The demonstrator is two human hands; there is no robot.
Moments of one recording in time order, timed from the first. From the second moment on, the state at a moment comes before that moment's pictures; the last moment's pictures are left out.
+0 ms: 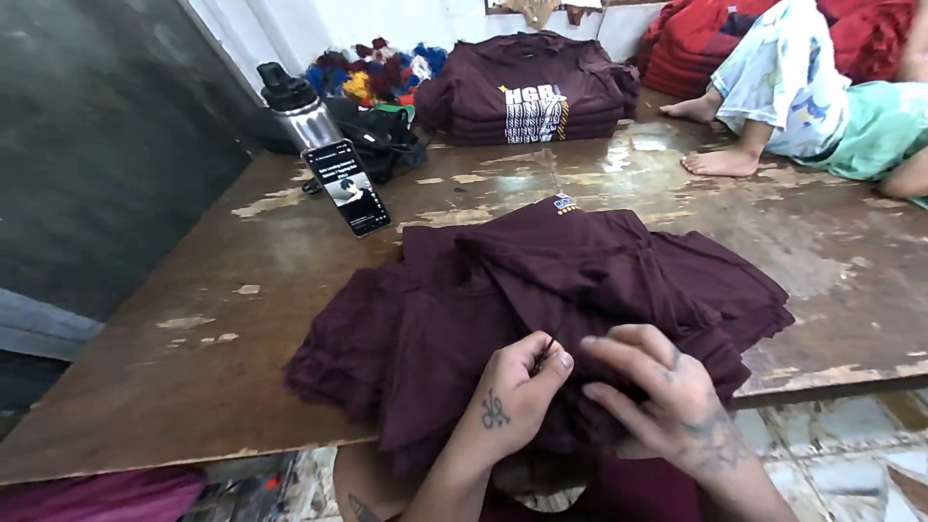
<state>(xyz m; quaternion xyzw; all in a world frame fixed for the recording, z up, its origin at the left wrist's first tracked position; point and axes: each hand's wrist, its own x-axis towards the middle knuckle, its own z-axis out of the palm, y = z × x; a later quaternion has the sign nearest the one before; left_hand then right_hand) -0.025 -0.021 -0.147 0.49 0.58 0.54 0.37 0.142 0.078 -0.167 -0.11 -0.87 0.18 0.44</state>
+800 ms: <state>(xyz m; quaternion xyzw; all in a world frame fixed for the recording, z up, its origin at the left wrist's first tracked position) -0.028 -0.026 -0.142 0.49 0.57 0.53 0.40 0.148 0.072 -0.151 -0.08 -0.89 0.16 0.42</state>
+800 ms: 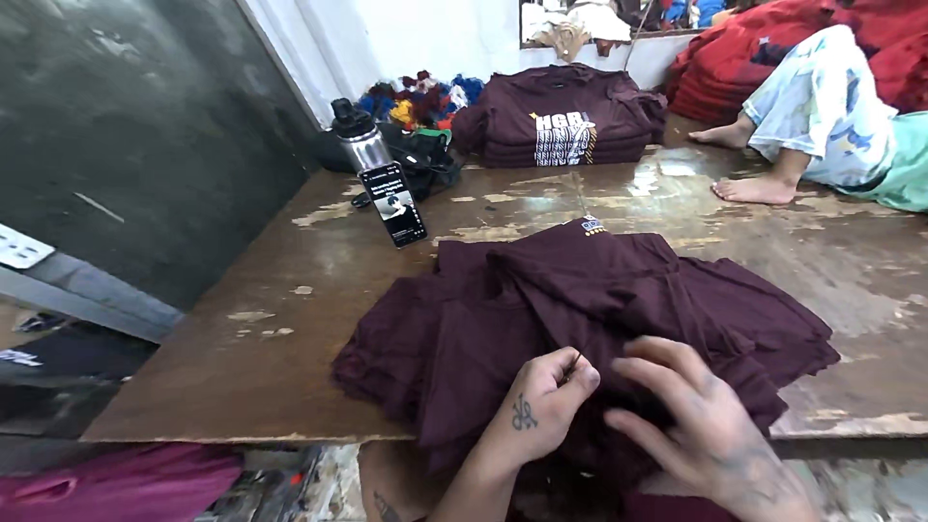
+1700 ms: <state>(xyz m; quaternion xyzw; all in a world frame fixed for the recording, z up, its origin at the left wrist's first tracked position) -0.022 -0.031 -0.145 0.56 0.60 0.50 0.27 0.141 0.086 -0.164 -0.04 -0.89 0.18 0.42</state>
